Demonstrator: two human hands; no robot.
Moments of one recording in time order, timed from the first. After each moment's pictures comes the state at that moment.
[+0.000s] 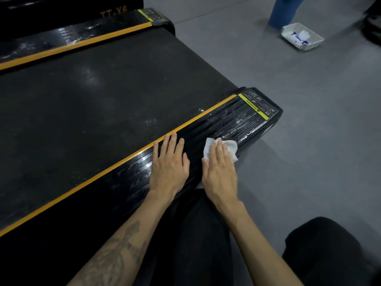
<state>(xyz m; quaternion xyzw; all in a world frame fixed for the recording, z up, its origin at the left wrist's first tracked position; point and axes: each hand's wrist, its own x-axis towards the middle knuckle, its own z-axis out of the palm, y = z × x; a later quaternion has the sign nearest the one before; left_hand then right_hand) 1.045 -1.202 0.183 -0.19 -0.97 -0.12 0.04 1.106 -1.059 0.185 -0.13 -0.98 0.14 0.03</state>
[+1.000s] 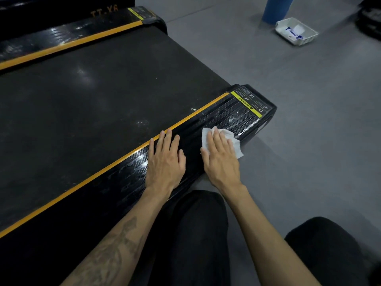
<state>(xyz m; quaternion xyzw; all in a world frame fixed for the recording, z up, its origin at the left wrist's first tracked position) 1.037 -1.186 0.187 -0.19 -0.97 -0.13 0.05 1.083 -1.019 0.191 -0.12 -0.98 0.14 0.01</state>
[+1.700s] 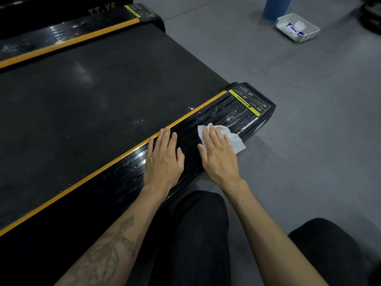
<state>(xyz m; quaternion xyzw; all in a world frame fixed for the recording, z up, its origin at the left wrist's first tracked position) 1.034 -1.179 0.188 -0.18 -0.97 -0.13 0.05 1.070 -1.008 0.193 -0.08 -0.99 0.14 0.01</state>
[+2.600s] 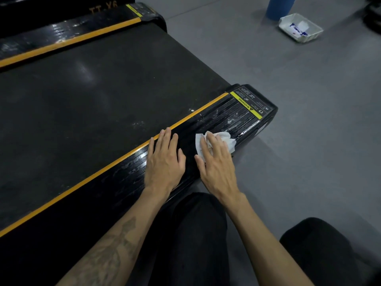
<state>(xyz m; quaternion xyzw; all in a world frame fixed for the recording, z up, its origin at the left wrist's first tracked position) 1.031 -1.173 0.188 -0.18 -0.97 -0.13 0.05 1.086 -1.015 0.182 -0.05 -0.98 0.16 0.09</state>
